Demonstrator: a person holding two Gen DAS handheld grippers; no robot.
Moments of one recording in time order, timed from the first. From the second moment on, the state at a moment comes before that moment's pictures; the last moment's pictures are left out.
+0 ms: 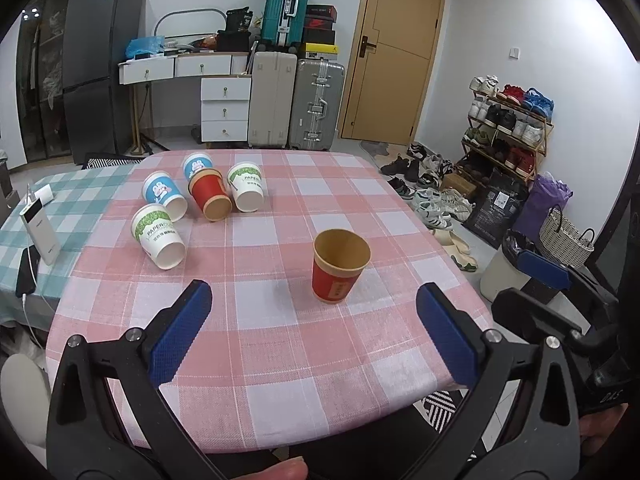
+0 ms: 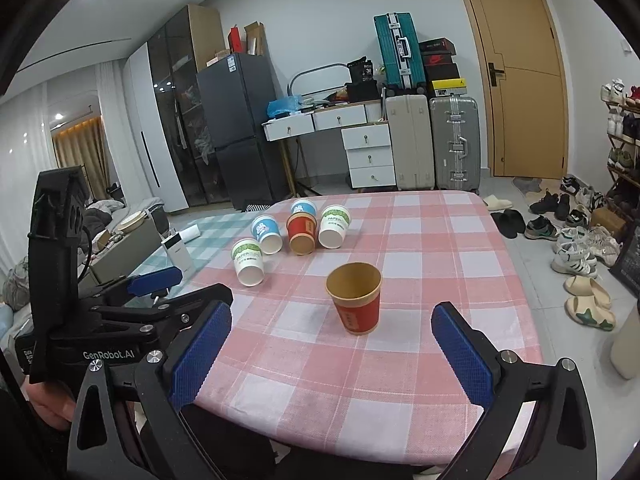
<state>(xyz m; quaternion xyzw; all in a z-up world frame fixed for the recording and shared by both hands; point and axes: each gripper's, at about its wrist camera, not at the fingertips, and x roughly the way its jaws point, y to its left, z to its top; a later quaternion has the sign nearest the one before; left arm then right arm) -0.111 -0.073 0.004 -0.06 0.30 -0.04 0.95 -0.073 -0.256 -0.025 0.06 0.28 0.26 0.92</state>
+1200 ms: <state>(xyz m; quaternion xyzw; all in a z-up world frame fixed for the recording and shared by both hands) -0.109 -0.065 -0.006 -0.06 0.30 -0.03 0.95 -0.075 -0.258 -0.030 0.07 0.27 0.26 0.92</state>
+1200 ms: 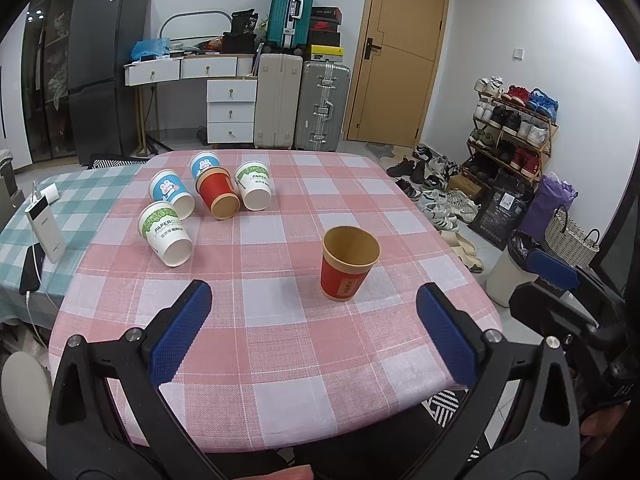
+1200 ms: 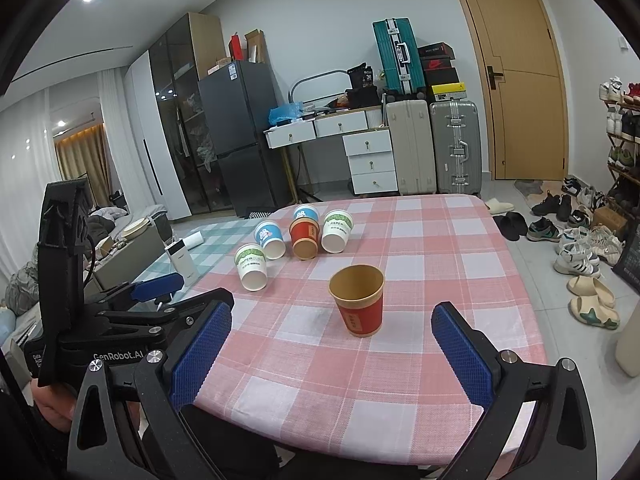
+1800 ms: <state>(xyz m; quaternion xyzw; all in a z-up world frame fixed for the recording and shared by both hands) -0.109 -0.067 -0.007 -0.06 0.30 -0.03 0.95 -0.074 -0.257 -0.032 0.07 0.28 0.26 0.92</state>
